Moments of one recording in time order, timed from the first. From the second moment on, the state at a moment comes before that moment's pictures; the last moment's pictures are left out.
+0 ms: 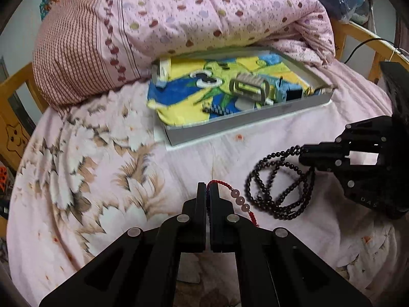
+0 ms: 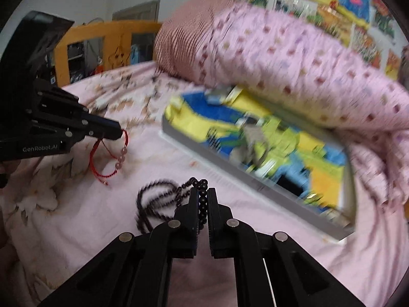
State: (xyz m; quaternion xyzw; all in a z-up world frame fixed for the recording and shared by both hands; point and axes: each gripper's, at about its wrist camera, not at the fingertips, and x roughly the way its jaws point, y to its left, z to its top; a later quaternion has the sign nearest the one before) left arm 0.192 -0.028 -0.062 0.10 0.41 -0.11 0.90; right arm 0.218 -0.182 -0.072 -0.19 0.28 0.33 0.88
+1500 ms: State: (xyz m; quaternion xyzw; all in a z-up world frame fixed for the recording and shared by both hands) left arm 0.331 -0.083 -0.065 -0.01 0.43 -0.07 0.90; right arm 0.341 -0.291 0.000 0.10 0.21 0.25 0.94
